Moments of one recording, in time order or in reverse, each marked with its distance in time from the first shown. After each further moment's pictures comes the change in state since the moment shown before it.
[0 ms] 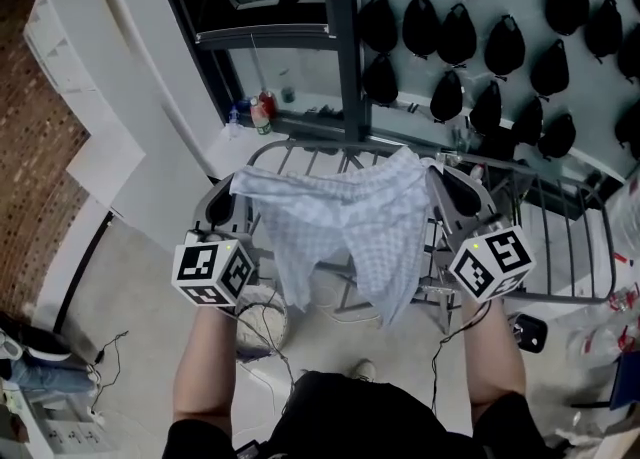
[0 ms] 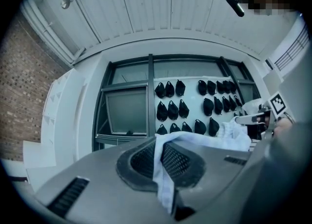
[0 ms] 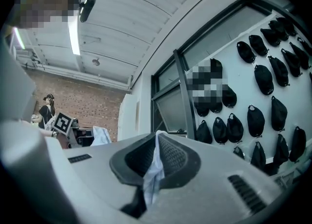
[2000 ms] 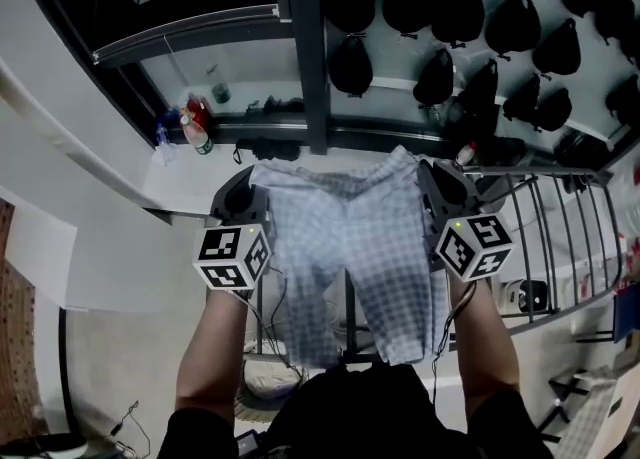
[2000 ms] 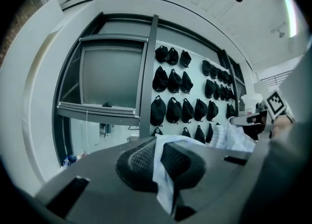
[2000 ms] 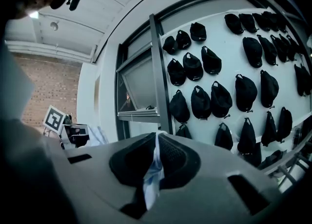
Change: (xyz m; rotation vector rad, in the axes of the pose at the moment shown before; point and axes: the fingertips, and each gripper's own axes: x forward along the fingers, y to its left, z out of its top) left arm 0.338 0.104 -0.193 -0.107 0.224 -0.318; right arm 0.259 -0.138 -0.172 0.063 0.238 -0.372
